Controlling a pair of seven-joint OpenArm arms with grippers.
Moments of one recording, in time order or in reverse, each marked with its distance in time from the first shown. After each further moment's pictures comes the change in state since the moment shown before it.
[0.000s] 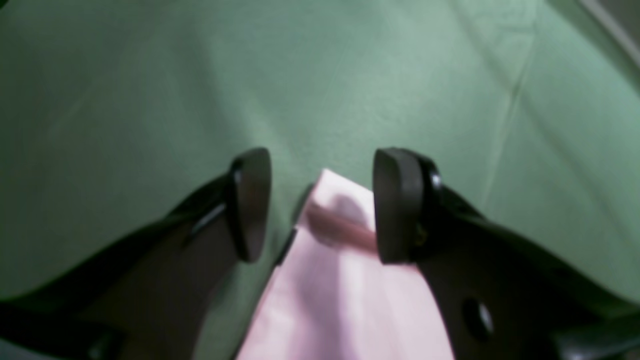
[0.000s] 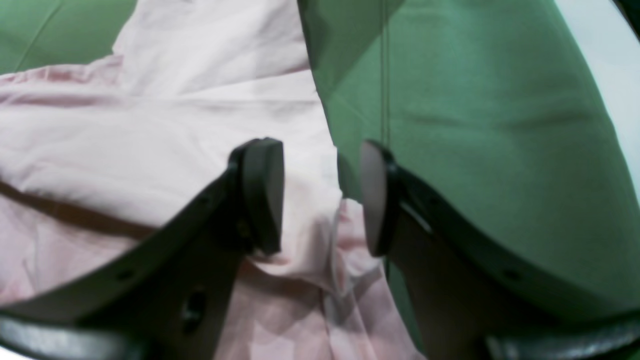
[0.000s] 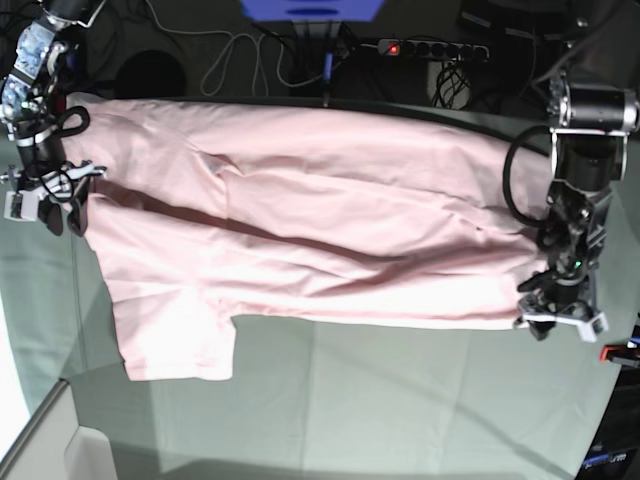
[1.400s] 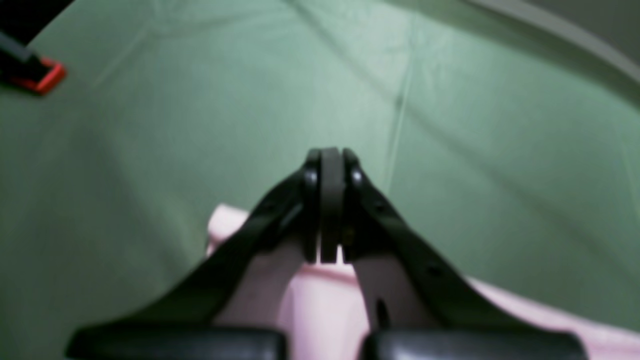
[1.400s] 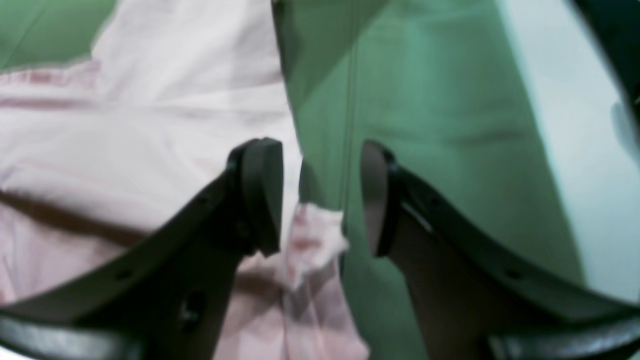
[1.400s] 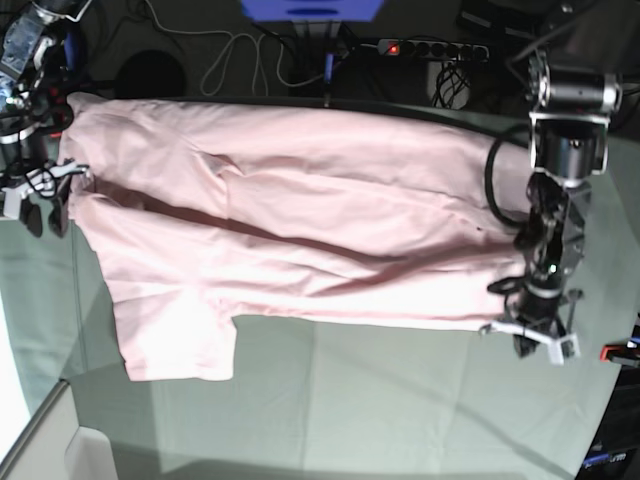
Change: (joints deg) left arm 5.3 3.0 -1.2 14.6 9.8 -0.1 0.6; right arm -1.7 1.7 1.6 3.7 -0.1 0.0 0.1
